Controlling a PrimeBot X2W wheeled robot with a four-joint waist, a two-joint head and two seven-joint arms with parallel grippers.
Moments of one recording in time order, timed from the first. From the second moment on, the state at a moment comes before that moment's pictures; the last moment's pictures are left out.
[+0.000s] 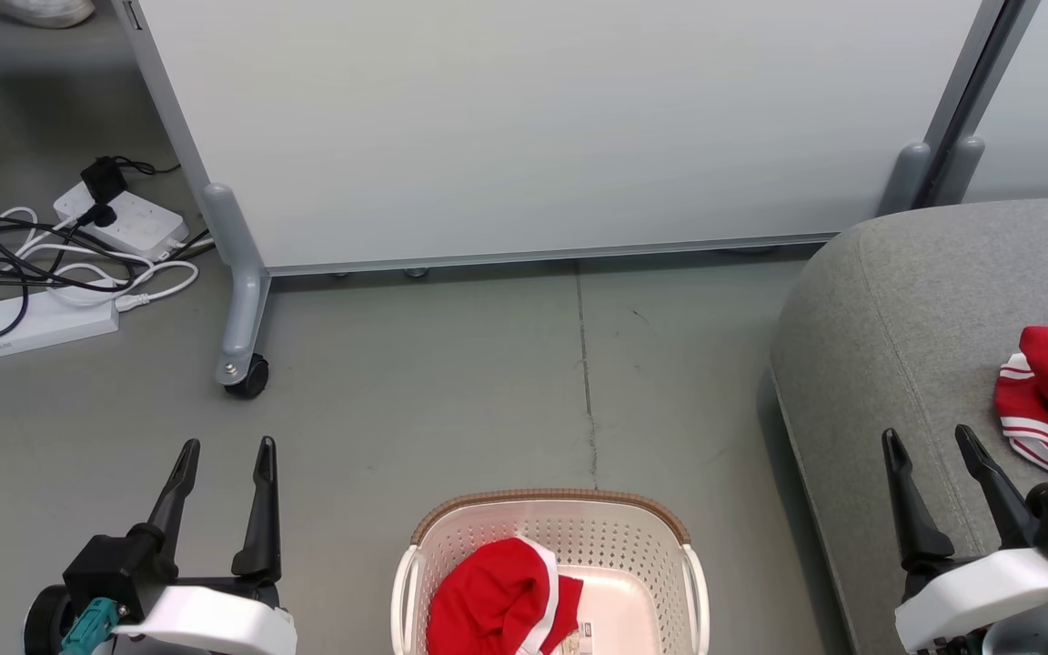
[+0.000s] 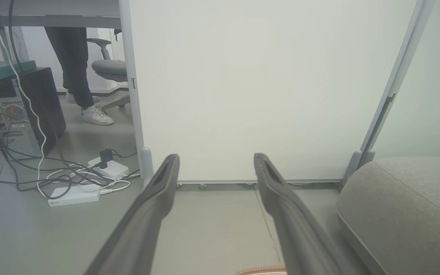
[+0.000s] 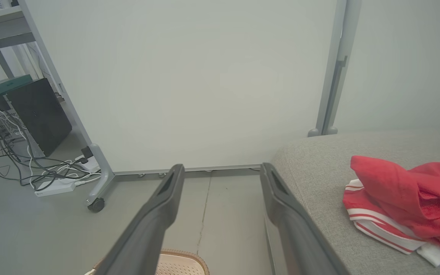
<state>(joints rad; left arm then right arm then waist) -0.01 0.28 -0.26 0.11 -0.47 0.17 -0.26 0.02 -0.05 -0.06 0.01 0.19 0.13 0.01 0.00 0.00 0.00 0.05</state>
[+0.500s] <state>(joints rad) -0.01 0.27 -0.25 0.16 -0.45 0.15 -0.26 0.03 -0.05 -0.06 0.01 0.19 0.13 0.01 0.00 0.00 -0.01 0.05</state>
